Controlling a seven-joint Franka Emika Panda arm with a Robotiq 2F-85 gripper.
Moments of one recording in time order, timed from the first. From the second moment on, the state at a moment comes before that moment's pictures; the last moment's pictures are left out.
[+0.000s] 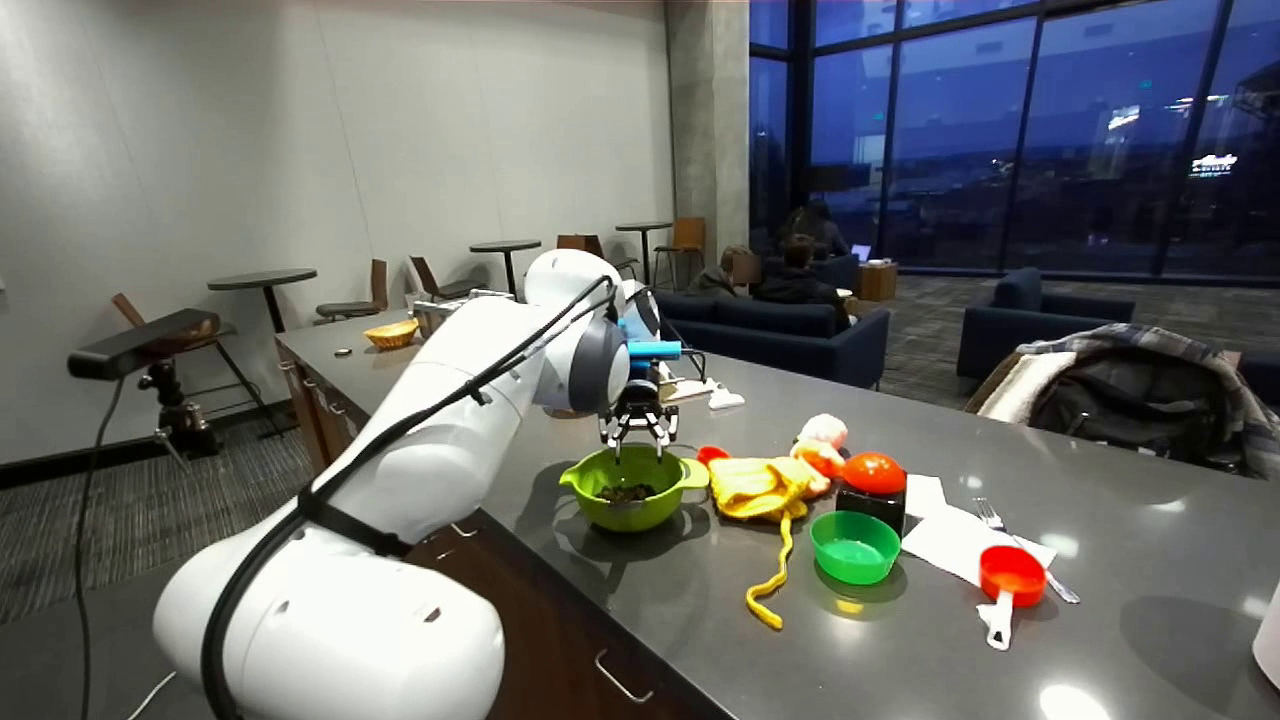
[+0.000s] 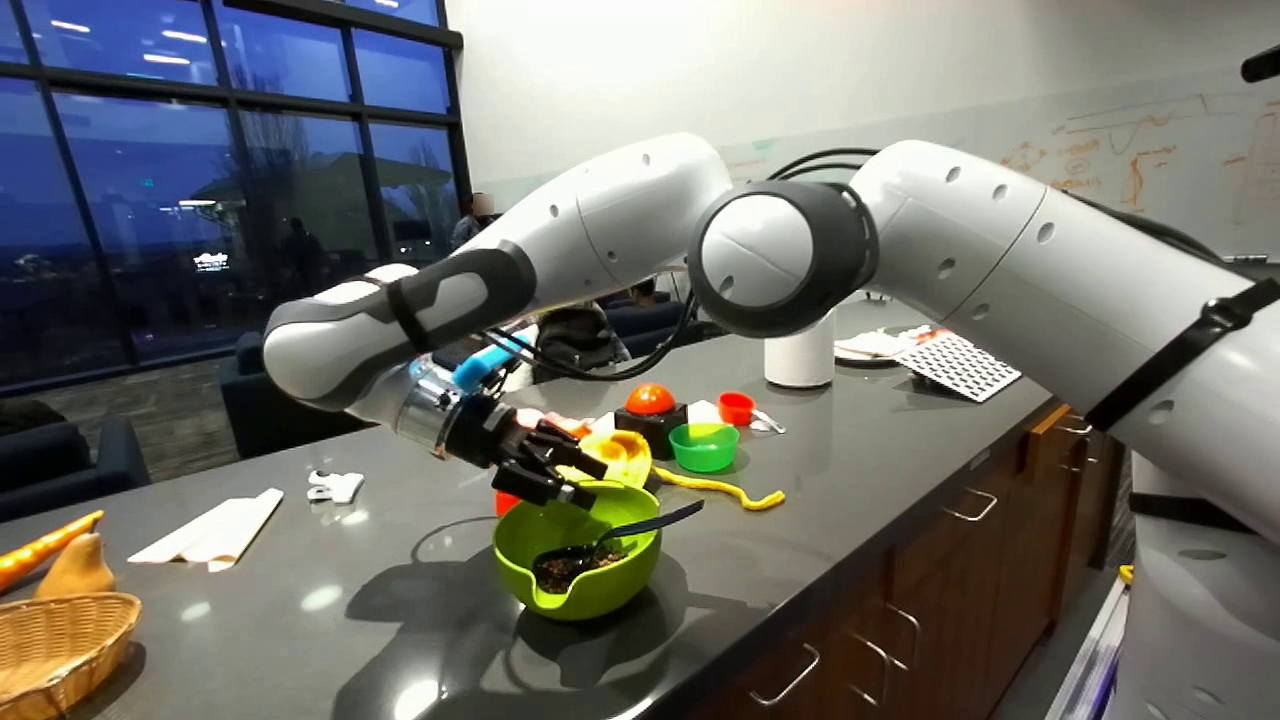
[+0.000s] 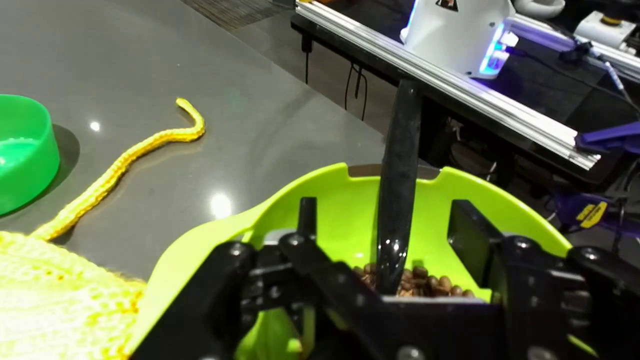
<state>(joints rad) 0.40 0.99 0.23 -0.87 -0.40 0.82 -0.25</state>
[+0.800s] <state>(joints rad) 0.20 0.67 0.23 -1.26 -0.22 1.20 -0.03</state>
